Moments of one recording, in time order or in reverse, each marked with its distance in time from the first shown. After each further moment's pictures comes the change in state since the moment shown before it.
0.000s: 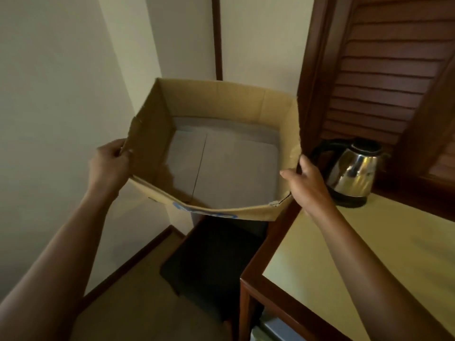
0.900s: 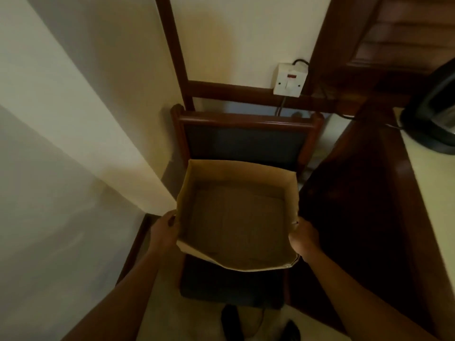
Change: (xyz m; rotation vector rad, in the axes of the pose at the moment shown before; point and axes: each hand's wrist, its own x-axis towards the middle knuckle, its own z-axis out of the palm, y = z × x) left_hand 0.150 -0.363 0.262 0.275 -0.972 -0.279; right_hand 0.106 0.267 0.293 -0.386 0.120 0.939
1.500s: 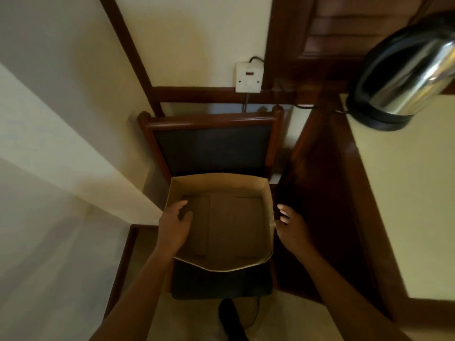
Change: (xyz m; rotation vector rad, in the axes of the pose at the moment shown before) left_hand -0.044 0.085 0.037 0.165 -0.028 0.229; right_hand -0.060 0.014 -0.050 0.399 0.016 -0.015
